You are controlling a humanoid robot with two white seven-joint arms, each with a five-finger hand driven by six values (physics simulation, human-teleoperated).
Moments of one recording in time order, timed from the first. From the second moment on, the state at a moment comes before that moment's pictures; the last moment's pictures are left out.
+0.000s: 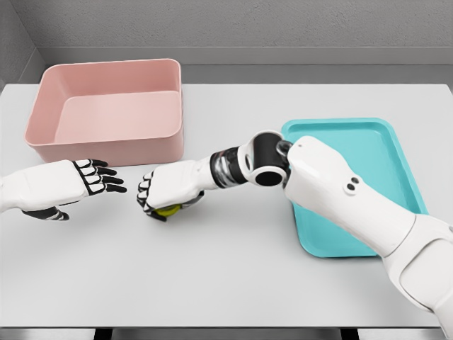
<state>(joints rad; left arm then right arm) -0.29 1.17 -0.53 -1.75 -0.44 -0.61 -0.26 -0.90 -0.17 1.04 -1.30 0.61 -0.61 0.61</state>
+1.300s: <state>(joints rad) -0.29 1.18 -0.53 -1.71 -0.44 -0.61 -0.26 -0.81 -0.57 0.73 -1.68 0.46 -0.61 0.61</state>
